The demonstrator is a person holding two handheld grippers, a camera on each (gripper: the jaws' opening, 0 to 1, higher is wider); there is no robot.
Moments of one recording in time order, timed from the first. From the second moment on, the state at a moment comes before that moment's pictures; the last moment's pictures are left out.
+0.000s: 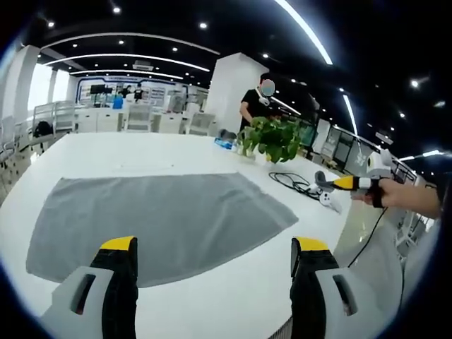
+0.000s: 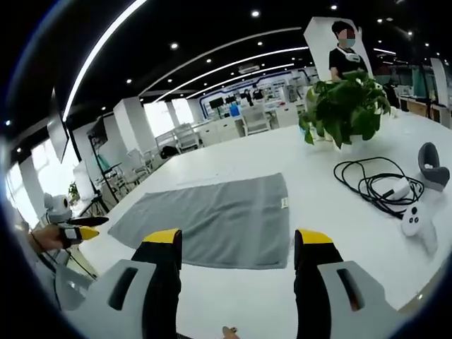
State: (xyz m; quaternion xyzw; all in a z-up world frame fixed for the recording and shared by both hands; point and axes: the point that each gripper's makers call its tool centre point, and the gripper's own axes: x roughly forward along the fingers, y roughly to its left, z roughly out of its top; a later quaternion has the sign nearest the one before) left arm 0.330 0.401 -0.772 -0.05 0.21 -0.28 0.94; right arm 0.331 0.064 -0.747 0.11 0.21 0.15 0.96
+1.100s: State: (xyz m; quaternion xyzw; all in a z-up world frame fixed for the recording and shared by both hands) left arm 0.356 0.301 -0.761 0.02 0.20 -0.38 0.90; right arm 0.391 0.038 -0.730 0.08 0.20 0.19 0.96
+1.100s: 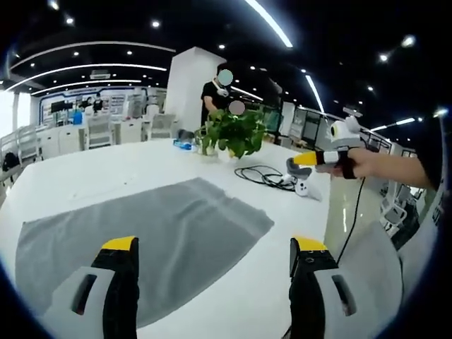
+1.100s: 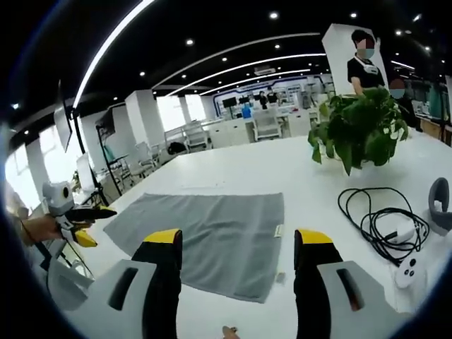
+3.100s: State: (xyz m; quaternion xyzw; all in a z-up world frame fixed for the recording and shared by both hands) left arm 0.396 0.103 -0.835 0.10 0.26 -0.53 0.80; right arm 0.549 0.039 -0.770 0.15 0.19 0.19 0.95
